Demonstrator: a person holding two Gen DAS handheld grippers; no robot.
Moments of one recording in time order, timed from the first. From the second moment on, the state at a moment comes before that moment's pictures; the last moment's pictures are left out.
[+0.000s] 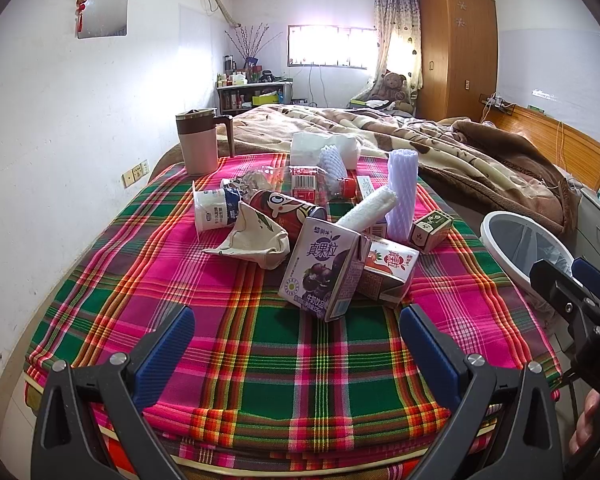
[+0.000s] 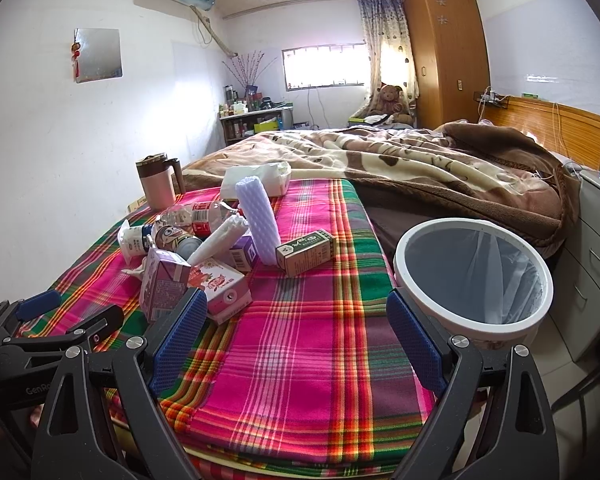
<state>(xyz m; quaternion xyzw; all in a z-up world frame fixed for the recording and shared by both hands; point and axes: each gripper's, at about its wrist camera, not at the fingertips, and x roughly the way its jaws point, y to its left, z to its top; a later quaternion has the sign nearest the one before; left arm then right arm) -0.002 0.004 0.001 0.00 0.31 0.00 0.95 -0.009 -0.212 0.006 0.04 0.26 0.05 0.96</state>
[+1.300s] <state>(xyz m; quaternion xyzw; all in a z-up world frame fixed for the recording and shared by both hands) 0.041 0.021 -0.025 -0.02 0.36 -0.04 0.93 0.042 -0.221 -0.011 0.05 0.30 0.02 0.95</state>
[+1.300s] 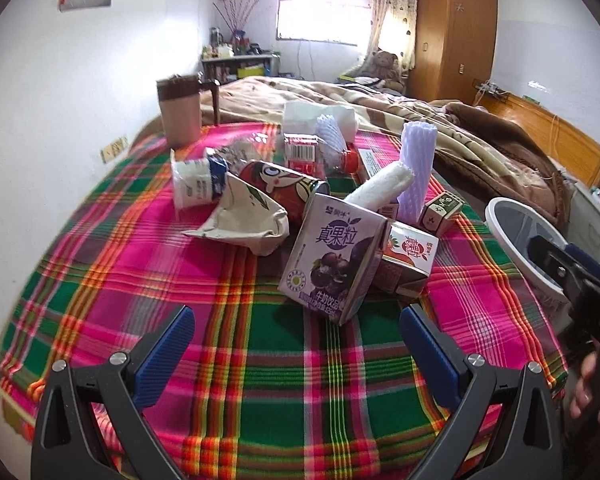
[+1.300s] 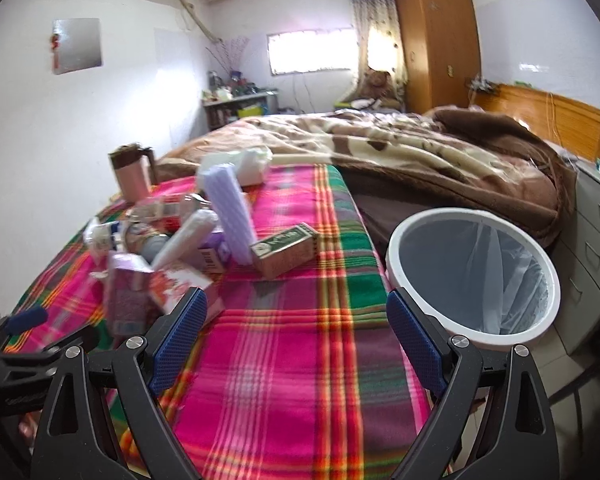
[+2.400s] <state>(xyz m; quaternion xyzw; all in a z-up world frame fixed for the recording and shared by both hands) 0.103 0.021 -0.046 -0.04 0.42 -0.13 0.90 0.156 -0.204 -0.046 0.10 0.43 -0.01 0.90</state>
